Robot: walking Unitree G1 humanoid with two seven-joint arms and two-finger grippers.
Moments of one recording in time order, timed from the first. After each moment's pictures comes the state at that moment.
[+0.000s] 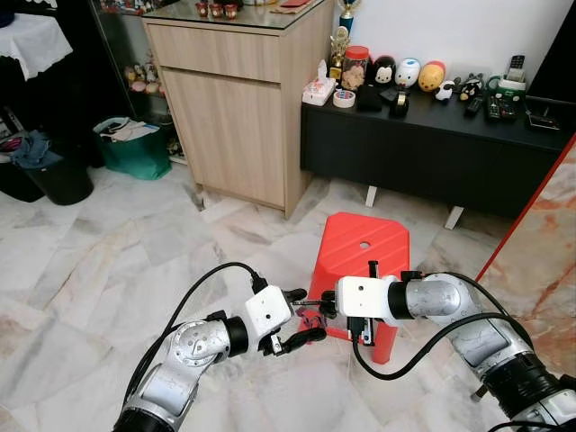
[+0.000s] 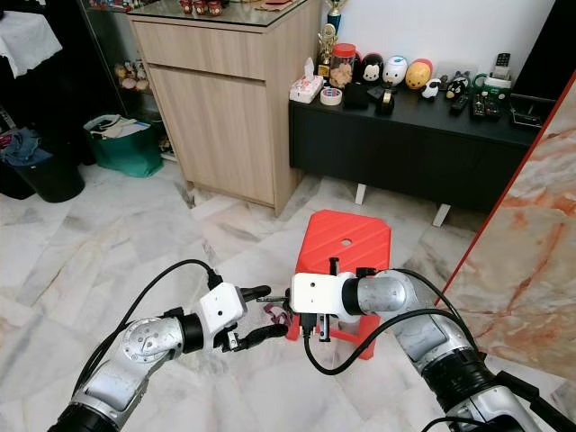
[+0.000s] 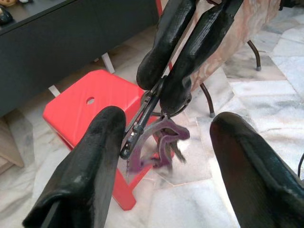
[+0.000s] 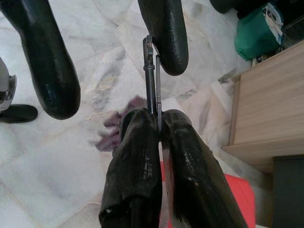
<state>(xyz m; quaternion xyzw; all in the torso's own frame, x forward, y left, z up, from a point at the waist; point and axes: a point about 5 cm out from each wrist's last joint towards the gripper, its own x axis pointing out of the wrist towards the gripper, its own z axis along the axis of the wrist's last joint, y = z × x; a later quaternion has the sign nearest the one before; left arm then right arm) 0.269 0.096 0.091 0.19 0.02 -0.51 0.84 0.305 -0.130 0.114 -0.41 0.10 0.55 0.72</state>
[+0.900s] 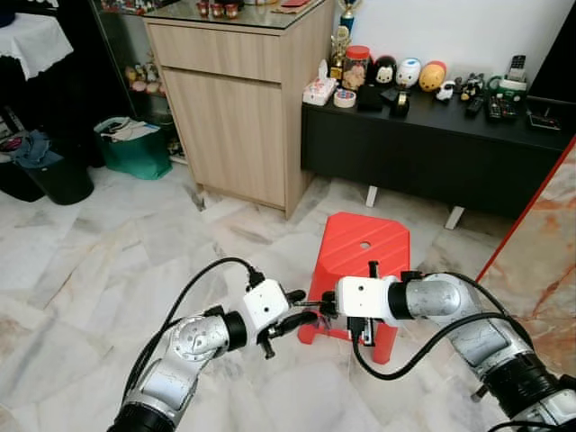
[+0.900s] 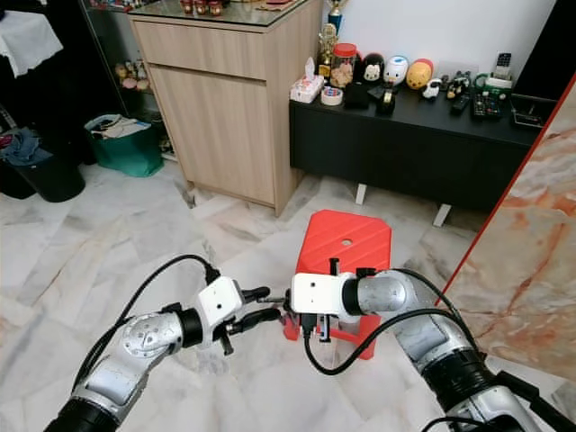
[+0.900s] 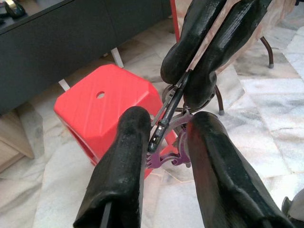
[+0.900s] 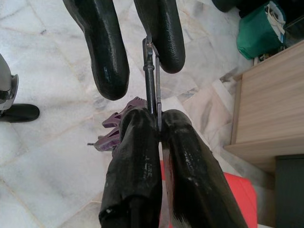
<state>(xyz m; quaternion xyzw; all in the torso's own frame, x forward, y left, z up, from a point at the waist) 0.275 0.100 0.091 0.20 0.02 -0.49 0.85 0.305 -0.131 0.113 -0.41 0.11 0.55 0.72</state>
